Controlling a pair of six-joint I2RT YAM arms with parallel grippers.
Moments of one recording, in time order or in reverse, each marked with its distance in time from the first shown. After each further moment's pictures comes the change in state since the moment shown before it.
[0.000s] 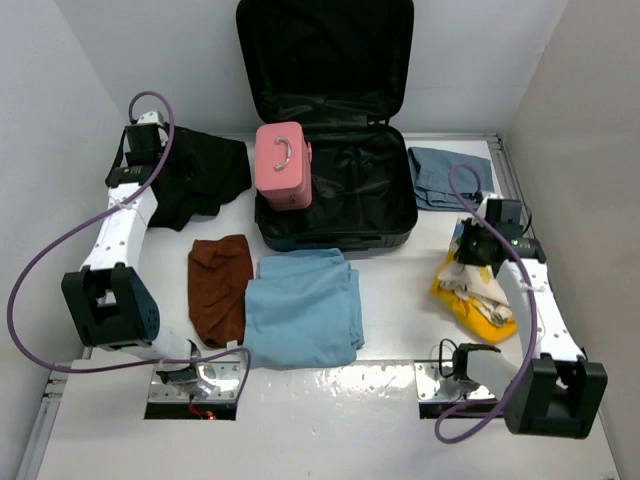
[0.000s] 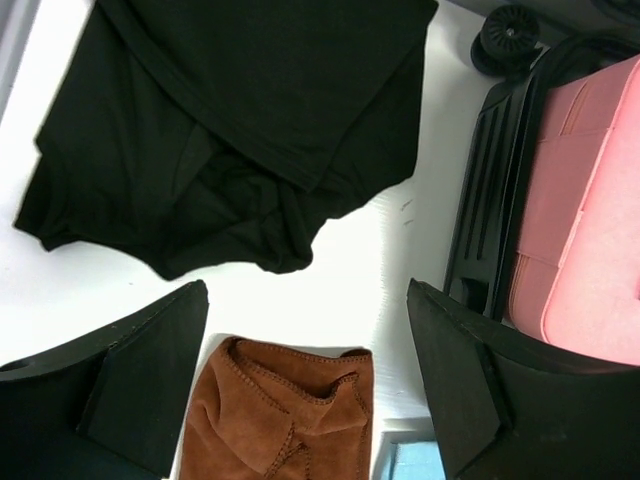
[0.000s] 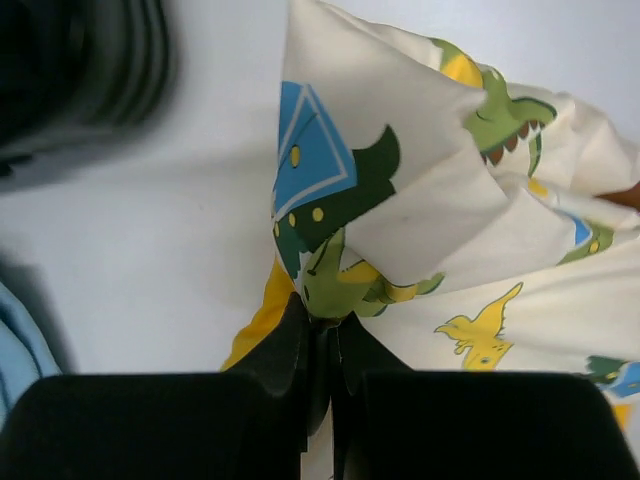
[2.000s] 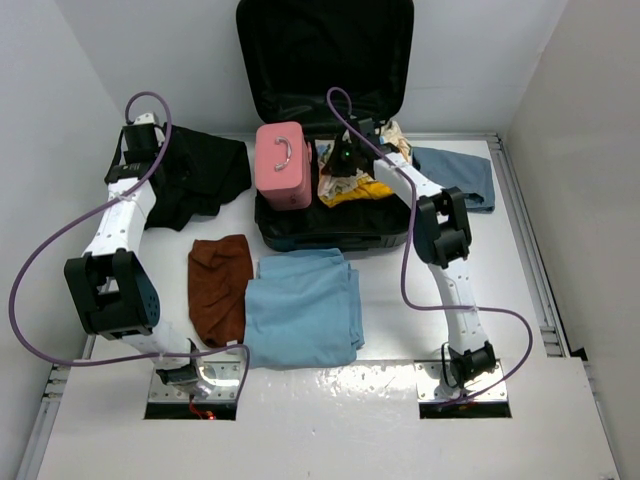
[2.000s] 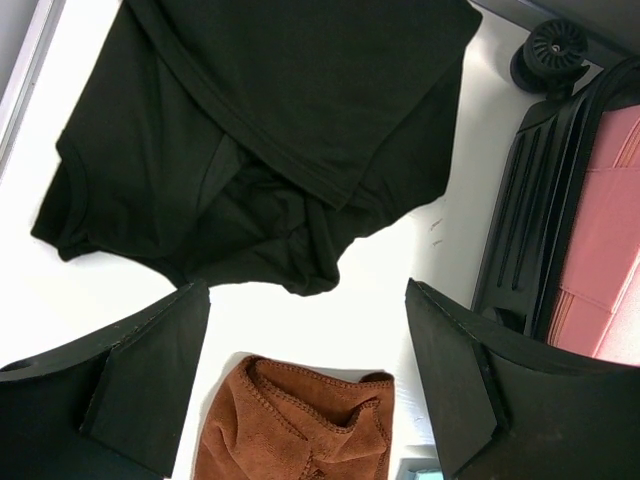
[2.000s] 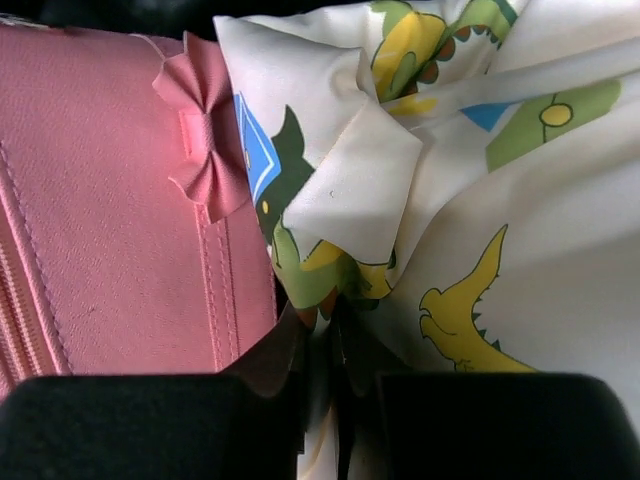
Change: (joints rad) left arm 0.037 0.081 0.018 0.032 -0.006 0.004; right arm 0.464 1.379 1.309 0.320 -0.171 0.447
